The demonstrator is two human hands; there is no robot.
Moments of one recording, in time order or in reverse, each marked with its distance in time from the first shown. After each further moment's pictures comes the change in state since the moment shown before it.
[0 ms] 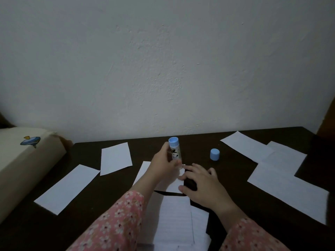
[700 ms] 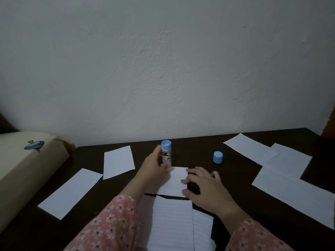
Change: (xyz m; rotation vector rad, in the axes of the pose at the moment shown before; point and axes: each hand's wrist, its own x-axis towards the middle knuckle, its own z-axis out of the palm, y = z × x) left_hand -0.002 -0.016 -0.029 0.056 -0.008 -0.015; right_hand -0.001 -0.002 0.000 -0.009 0.023 -0.009
